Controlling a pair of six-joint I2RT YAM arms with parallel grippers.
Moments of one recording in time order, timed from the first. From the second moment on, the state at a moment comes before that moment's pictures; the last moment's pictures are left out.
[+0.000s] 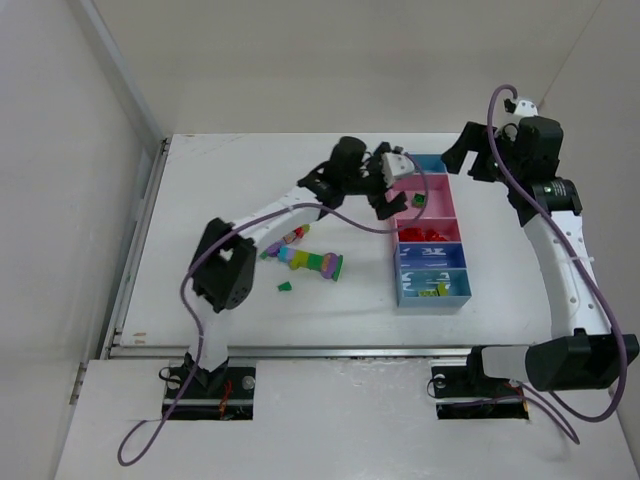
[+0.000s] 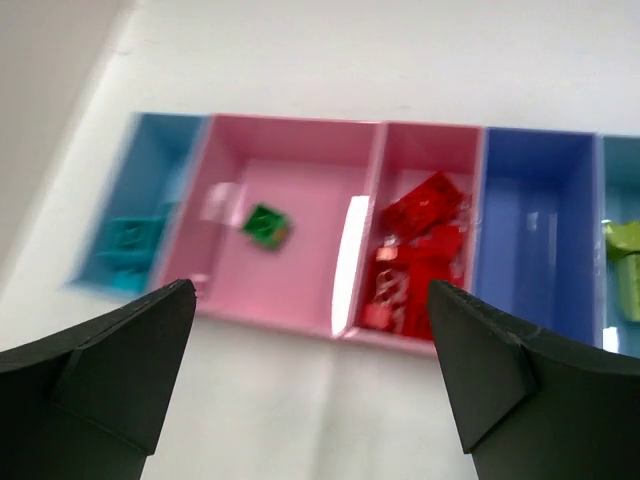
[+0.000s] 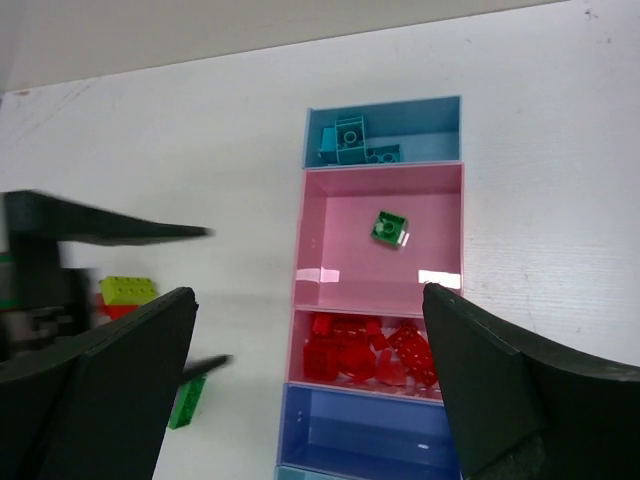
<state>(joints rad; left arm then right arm) -0.75 2.07 1.74 -0.03 0.56 0.36 0.01 1.29 1.44 -0.54 -0.21 0.26</state>
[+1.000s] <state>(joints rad) -0.48 1.32 0.75 -0.53 0.32 1.13 0.61 1.42 1.33 -0.44 0.18 0.18</state>
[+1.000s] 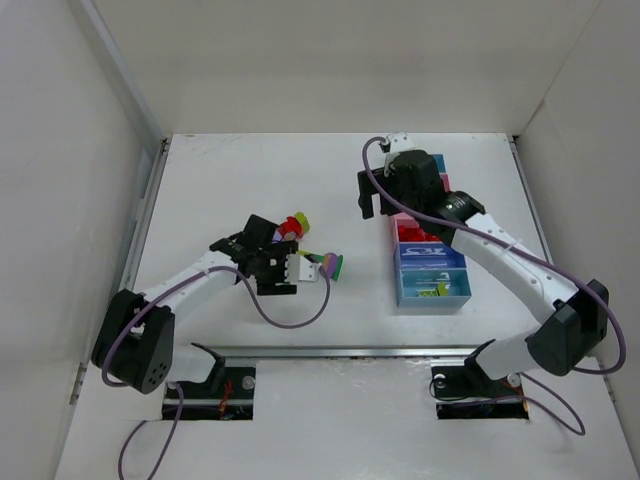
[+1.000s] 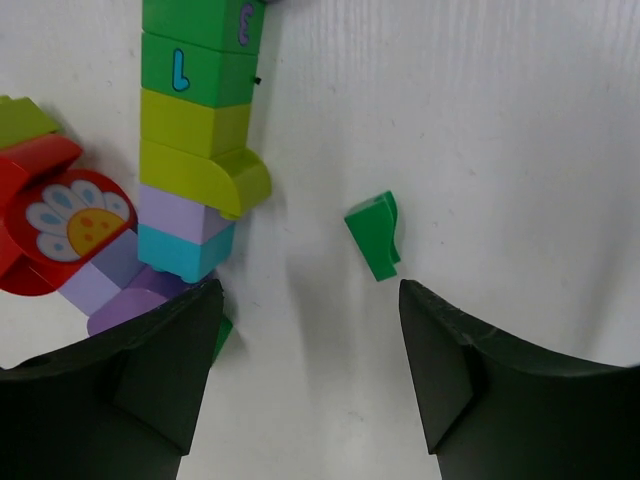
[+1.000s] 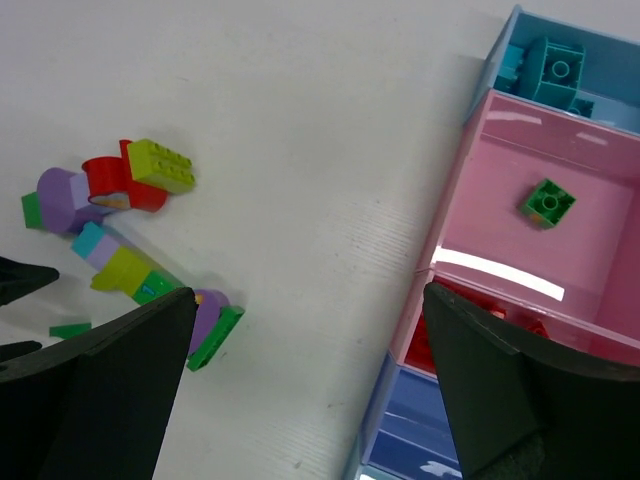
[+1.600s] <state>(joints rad) -0.54 1.50 0.77 -0.47 0.29 1.14 0.61 1.40 1.33 -0.44 0.29 0.17</state>
